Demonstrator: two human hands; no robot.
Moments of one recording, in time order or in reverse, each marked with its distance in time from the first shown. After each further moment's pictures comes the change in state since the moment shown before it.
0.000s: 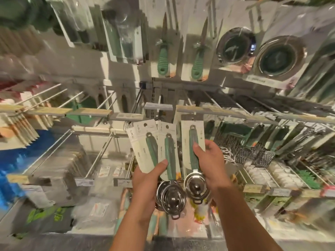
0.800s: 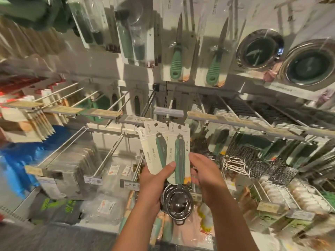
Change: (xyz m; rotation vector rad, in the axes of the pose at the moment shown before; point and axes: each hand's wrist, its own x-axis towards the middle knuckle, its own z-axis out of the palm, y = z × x) left_hand 0.026 -0.004 0.011 0.000 0.050 -0.012; right_hand -0.009 -0.008 0.021 0.060 -0.306 0.181
